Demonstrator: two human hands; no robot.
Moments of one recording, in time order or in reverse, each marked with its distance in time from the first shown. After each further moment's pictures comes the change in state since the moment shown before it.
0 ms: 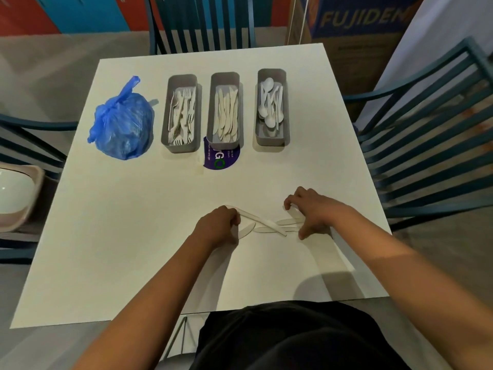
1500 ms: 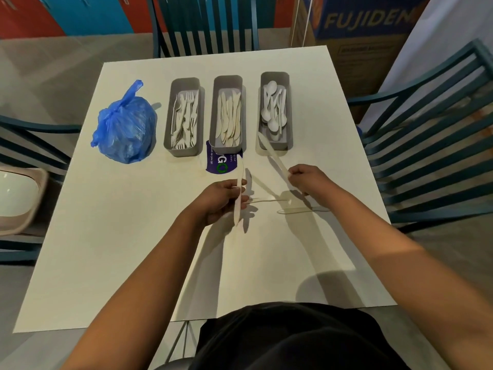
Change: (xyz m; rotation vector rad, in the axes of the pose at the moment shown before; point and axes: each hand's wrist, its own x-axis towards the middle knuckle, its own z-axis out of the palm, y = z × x) left_hand 0.026 0.024 -0.058 -1.279 -0.115 -0.248; right_hand 0.016 -0.029 -0.052 1.056 0.391 0.178
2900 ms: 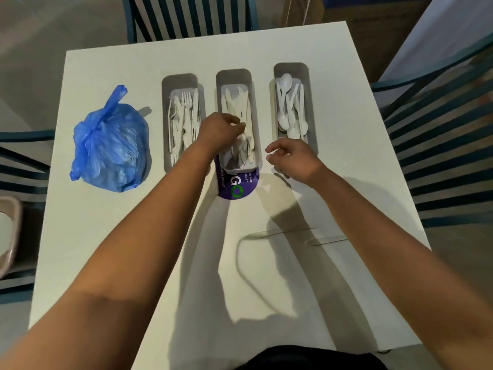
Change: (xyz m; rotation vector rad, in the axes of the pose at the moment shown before) left_hand 0.121 0.153 -0.051 0.742 0.274 0.357; right_hand 0.088 -0.094 0.049 -0.015 0.002 -0.069
